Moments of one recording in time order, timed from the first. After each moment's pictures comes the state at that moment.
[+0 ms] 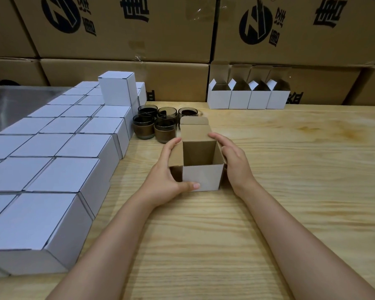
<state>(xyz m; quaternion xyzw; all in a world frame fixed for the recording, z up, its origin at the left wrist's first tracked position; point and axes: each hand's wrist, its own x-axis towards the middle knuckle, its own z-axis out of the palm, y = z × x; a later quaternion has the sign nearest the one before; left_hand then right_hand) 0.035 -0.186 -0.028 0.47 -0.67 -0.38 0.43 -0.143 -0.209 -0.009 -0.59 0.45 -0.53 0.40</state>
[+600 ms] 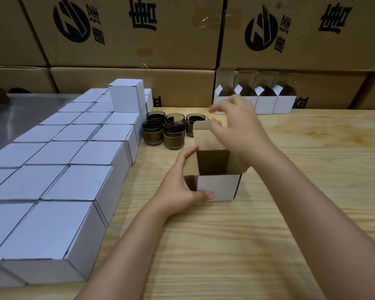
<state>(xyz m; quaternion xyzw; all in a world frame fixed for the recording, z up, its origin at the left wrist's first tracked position) 0.036 -0.188 -0.032 0.45 -0.69 -0.38 0.43 -0.120 -0.218 0.081 -0.75 0.56 -0.34 0.03</state>
